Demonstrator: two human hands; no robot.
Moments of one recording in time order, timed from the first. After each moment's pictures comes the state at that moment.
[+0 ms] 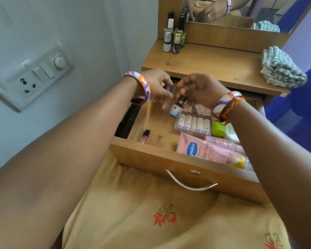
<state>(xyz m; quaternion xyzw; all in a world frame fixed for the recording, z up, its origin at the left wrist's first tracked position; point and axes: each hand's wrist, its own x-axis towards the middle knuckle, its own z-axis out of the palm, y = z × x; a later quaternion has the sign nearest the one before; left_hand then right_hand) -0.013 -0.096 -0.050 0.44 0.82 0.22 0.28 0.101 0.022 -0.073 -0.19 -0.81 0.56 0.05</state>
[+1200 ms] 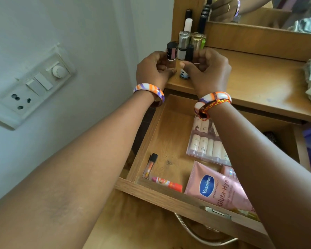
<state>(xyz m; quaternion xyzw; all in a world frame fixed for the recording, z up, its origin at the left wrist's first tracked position) -0.074 -0.047 -0.082 0.24 0.84 0.49 -0.01 0.004 0.043 -0.075 -0.28 -0.81 0.37 0.36</state>
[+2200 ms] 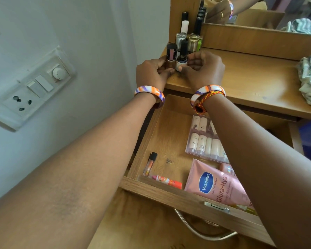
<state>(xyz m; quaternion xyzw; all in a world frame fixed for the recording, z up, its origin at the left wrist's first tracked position) -0.073 -0.046 -0.086 0.25 0.87 0.43 -0.01 -0.007 0.050 -0.077 -0.31 -0.79 0.42 0.32</state>
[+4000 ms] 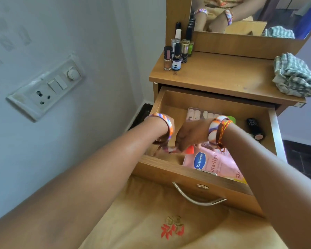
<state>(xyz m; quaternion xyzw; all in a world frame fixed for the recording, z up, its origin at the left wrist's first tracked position) 0.021 -0.093 -0.100 0.41 0.85 -0.18 0.27 0.100 -0.002 -0.089 -0.11 -0.89 0.28 -0.35</state>
